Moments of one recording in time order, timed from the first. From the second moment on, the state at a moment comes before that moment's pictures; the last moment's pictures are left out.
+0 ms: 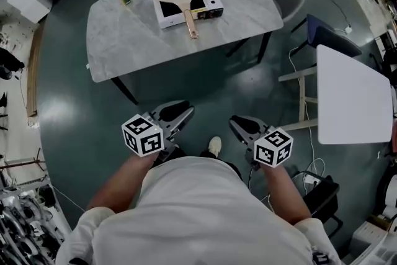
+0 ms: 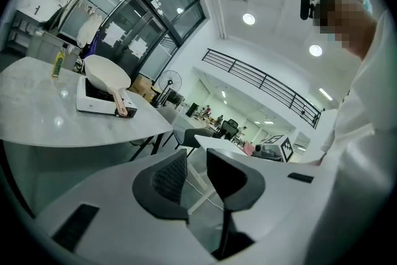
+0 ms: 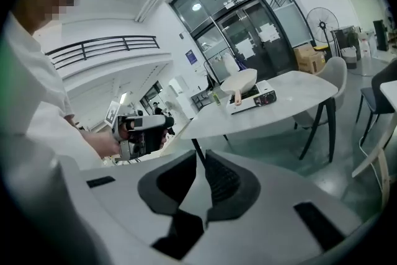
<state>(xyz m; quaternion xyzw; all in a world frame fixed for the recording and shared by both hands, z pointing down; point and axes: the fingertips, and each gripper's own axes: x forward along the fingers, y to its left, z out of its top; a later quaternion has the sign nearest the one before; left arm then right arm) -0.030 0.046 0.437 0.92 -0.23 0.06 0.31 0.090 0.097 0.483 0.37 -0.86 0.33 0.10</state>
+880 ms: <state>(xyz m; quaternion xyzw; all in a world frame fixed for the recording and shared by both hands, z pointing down) -0.034 -0.140 0.487 0.88 -0.25 -0.01 0.41 0.098 -0.149 0.504 0.34 -0.84 0.40 0.09</state>
